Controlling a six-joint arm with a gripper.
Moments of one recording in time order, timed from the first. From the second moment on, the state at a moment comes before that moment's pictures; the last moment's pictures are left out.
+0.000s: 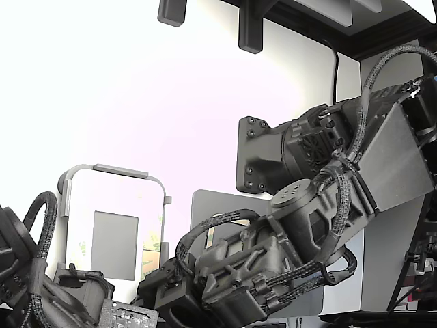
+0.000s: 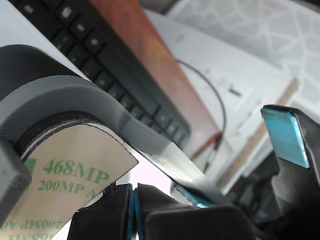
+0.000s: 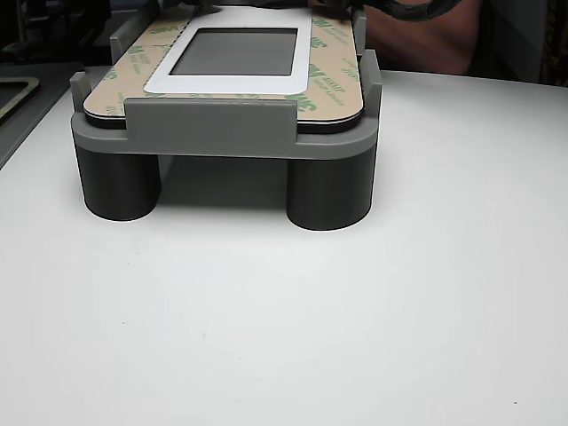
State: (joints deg) arm 38.6 95.0 115.8 30.1 -1.9 -100.9
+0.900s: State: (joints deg) arm 37.7 95.2 116.4 30.6 -2.5 -102.6
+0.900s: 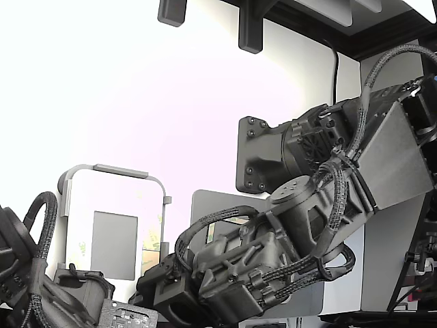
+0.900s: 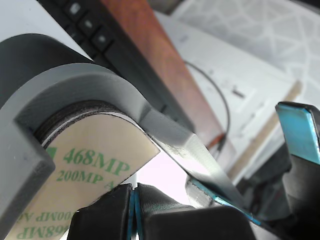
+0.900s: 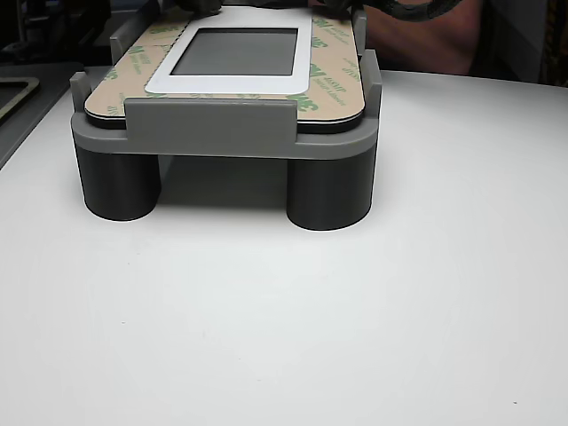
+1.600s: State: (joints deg) arm 37.5 95.8 115.8 32.7 -2.6 -102.8
